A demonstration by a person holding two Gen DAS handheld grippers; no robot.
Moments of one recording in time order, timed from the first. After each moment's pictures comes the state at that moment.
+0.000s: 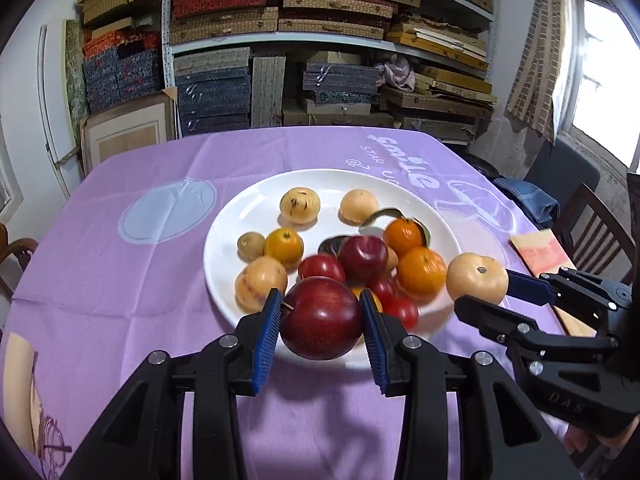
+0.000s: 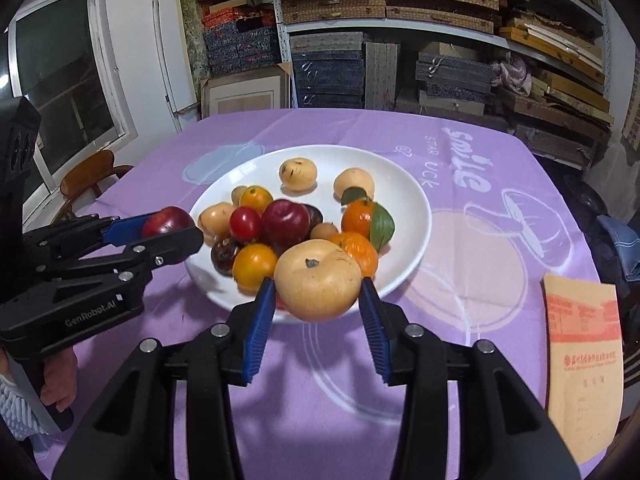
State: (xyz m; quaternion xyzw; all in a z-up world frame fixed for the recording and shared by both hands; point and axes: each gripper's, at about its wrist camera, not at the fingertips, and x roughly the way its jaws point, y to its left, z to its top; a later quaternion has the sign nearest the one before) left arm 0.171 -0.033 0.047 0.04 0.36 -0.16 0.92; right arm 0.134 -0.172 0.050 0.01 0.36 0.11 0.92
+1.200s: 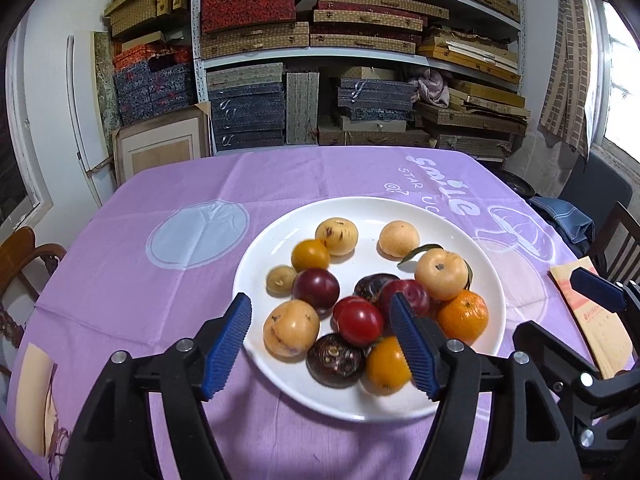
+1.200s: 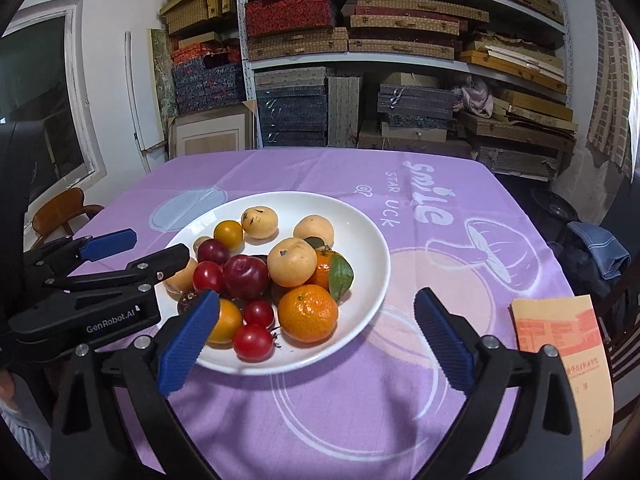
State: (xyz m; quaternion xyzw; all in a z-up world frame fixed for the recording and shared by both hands) left arm 0.182 -0.033 0.056 0.05 0.32 -0.10 0.94; right arm 0.116 -0.191 0.059 0.03 0.29 0.05 0.95
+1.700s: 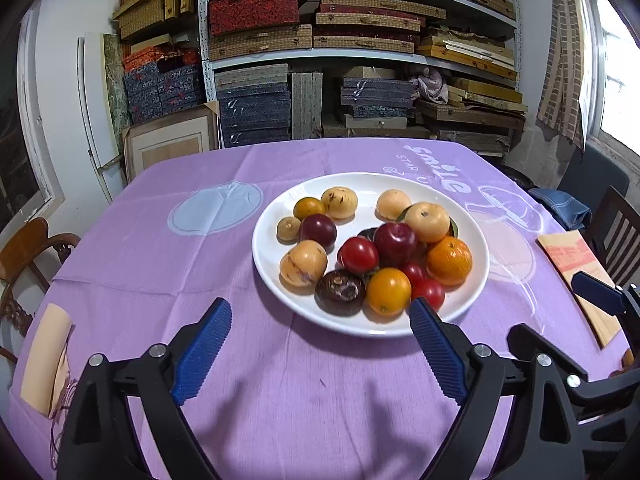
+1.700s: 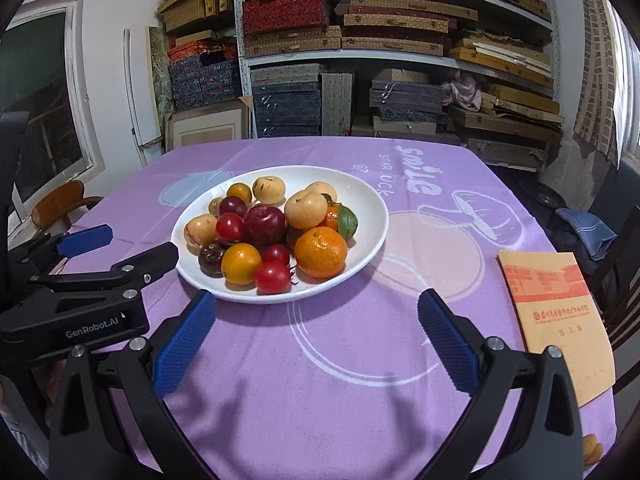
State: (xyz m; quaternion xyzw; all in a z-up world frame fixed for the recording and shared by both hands) left arm 0.118 -0.022 0.047 0.06 0.32 -0.08 0.94; right arm 0.061 -0.172 0.044 0.03 0.31 0.03 0.95
